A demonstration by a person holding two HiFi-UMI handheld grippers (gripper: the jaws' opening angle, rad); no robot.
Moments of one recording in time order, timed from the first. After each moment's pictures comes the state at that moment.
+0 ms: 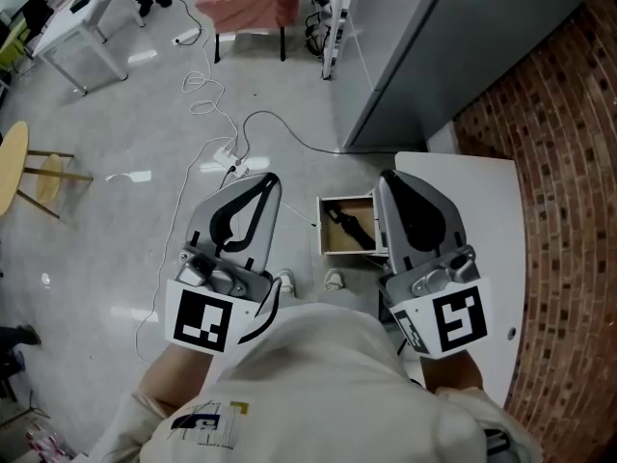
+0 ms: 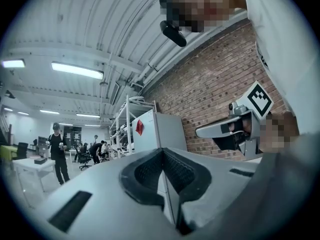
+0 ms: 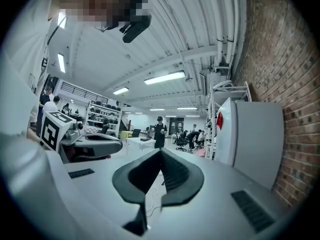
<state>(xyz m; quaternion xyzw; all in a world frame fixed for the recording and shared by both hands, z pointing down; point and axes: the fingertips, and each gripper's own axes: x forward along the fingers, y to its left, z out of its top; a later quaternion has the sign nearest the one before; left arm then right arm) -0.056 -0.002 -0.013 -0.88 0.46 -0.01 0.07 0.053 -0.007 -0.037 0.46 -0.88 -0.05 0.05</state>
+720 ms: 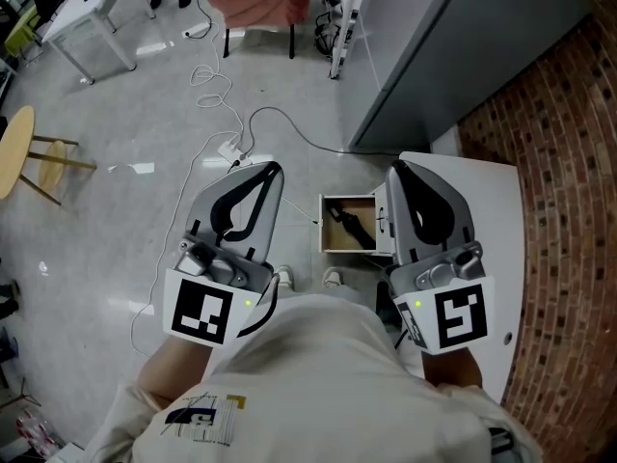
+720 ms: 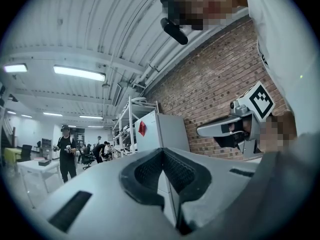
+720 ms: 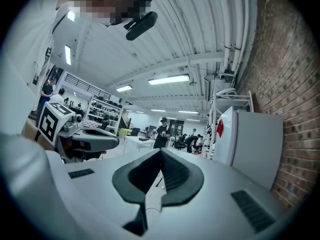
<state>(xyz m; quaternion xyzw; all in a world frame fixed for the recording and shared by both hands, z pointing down) -0.063 0.010 -0.021 -0.88 0.48 -0.01 0.07 0.052 0.002 -0.047 0.46 -0.88 -0.09 0.07</state>
